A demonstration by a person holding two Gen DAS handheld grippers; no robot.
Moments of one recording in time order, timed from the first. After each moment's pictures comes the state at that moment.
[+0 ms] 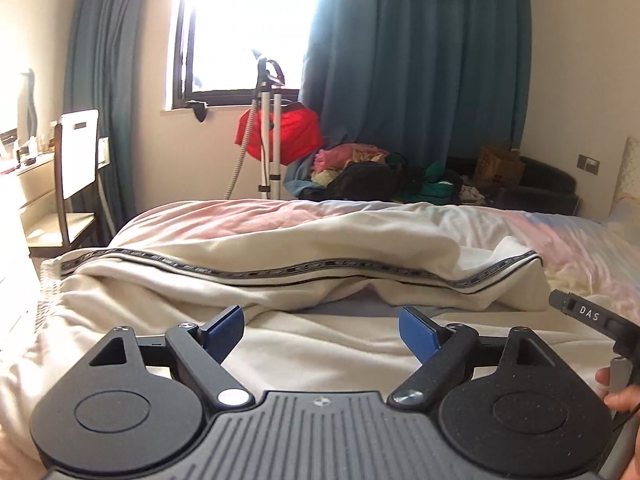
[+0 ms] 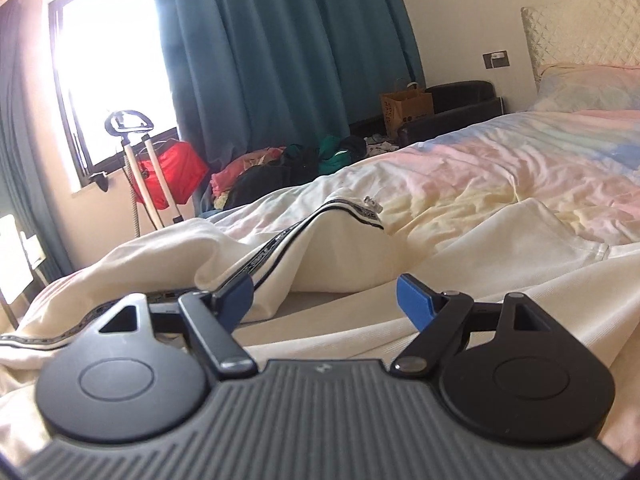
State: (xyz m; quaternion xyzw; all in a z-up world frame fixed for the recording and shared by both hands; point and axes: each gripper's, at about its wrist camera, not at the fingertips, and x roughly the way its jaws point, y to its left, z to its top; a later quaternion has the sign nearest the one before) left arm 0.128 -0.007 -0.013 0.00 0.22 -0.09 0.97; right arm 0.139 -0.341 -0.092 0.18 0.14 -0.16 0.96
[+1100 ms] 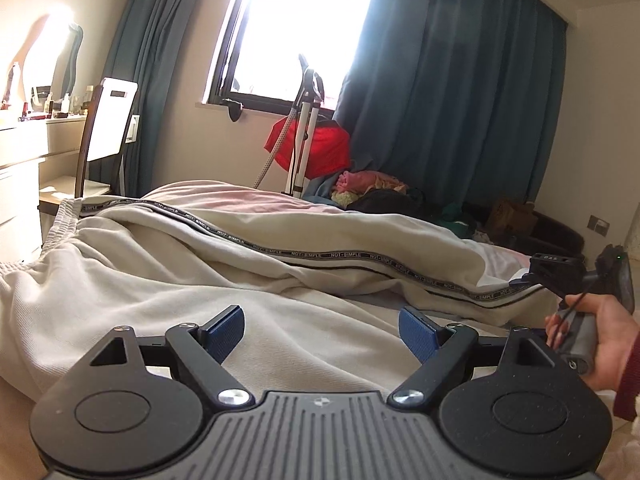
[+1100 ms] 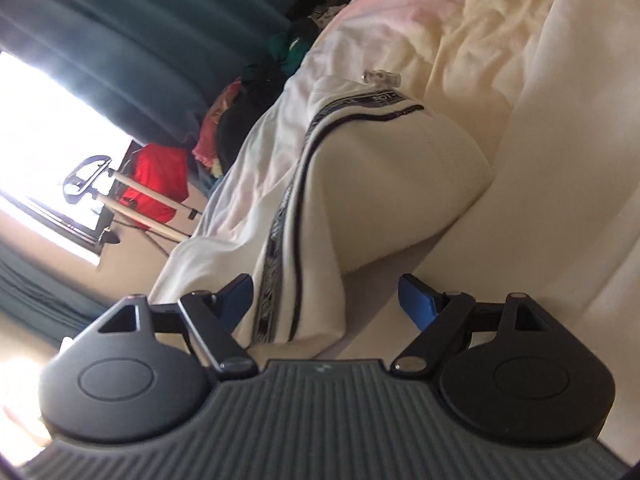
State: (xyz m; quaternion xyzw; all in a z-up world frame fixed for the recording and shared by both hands) left arm 0.109 0.035 -0.064 -0.08 0.19 -0.08 0.97; right arm 0.288 -0.410 -0.136 0.49 0.22 -0.15 0.83
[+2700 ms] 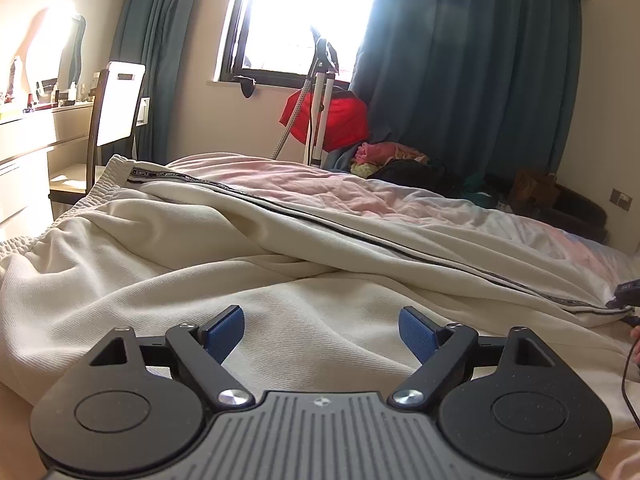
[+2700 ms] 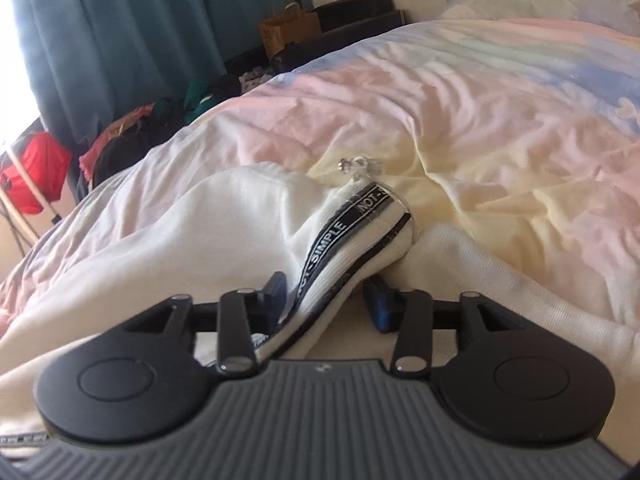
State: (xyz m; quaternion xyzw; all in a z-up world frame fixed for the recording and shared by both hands) left arm 0.130 0.029 -0.081 -0.06 0.23 -0.06 0.97; right arm 0.251 -0.546 -0.138 0.24 0.26 -0.28 0.89
